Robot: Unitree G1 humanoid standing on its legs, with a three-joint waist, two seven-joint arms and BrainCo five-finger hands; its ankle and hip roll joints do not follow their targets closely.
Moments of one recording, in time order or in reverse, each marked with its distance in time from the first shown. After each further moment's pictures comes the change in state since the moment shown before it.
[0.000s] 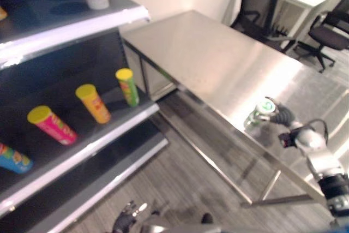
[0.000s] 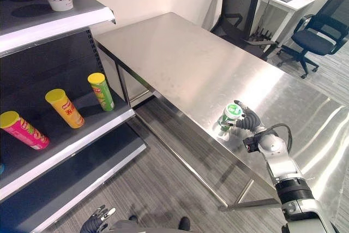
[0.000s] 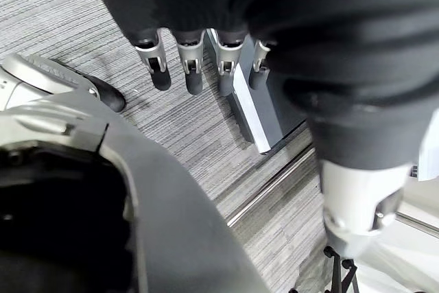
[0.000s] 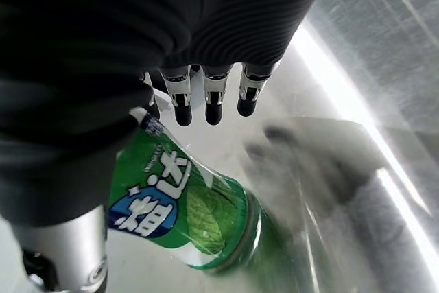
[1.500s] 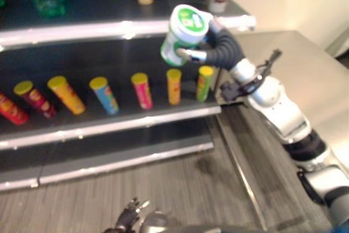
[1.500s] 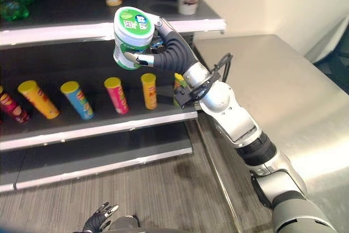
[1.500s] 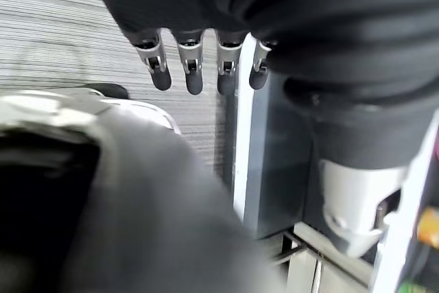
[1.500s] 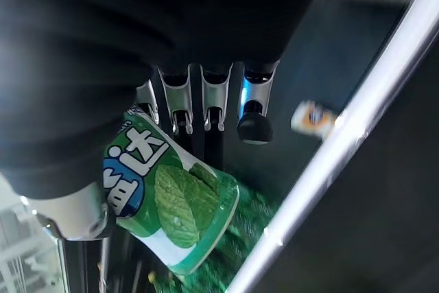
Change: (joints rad) left arm -0.032 0.006 0.002 0.043 0.012 0.014 0.006; right arm -0.540 0.195 0.340 -0.539 0.198 -0.042 -0.131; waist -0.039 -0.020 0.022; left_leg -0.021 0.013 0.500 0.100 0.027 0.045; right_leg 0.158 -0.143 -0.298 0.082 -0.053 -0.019
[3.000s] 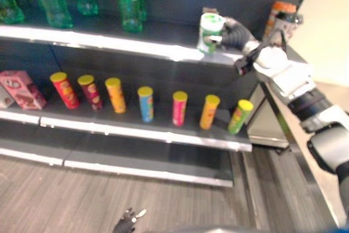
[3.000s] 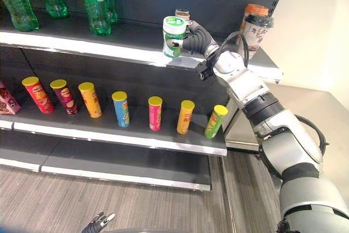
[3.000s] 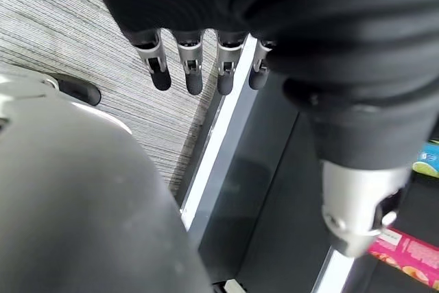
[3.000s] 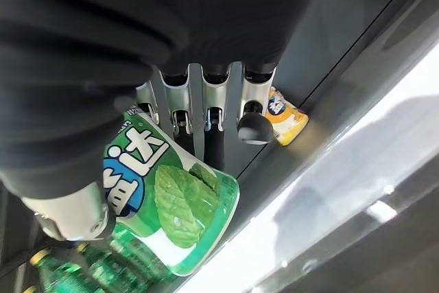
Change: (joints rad) left arm 0.024 -0.026 0.029 0.020 0.020 -0.014 0.019; right arm -0.316 -0.158 0.171 0.671 0.116 0.085 0.045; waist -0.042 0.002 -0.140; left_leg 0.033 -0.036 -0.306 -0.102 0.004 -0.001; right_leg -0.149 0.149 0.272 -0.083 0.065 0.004
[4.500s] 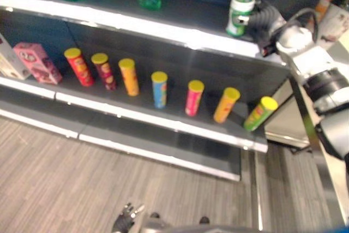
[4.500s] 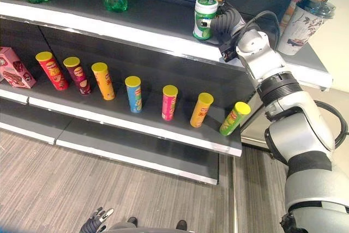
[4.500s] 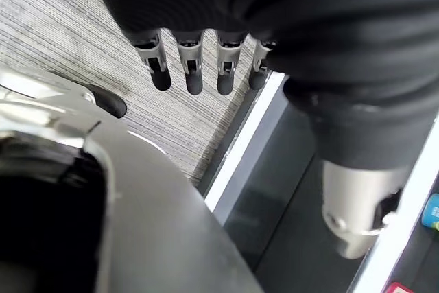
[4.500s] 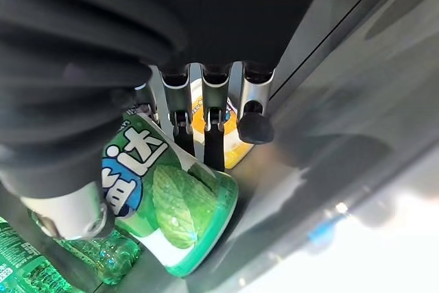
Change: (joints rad) left arm -0.002 -0.018 0.048 -0.029 0.000 -0.017 -0.003; right arm -0.165 -0.050 -0.011 0.287 -0.057 -0.001 0.011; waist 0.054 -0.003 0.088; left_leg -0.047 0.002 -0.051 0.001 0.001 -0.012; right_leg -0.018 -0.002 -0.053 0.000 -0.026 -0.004
